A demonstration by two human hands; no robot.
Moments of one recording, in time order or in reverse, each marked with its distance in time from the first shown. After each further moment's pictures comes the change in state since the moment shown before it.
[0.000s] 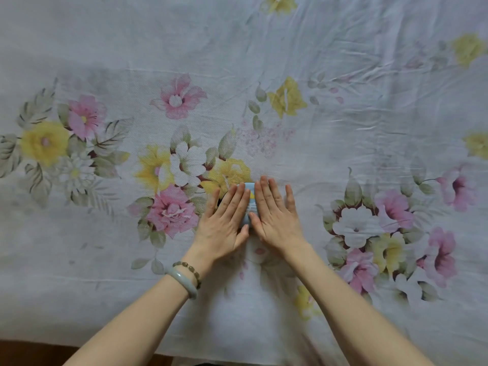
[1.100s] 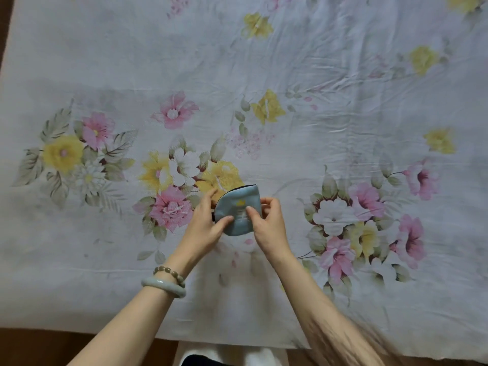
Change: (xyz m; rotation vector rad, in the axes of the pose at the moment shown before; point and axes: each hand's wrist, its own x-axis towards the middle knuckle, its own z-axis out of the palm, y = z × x) left_hand -0.010 0.018 -0.072 -0.893 -0.036 -0.548; right_hand -0.042 -0.035 -0.059 1.373 0.207 0.636
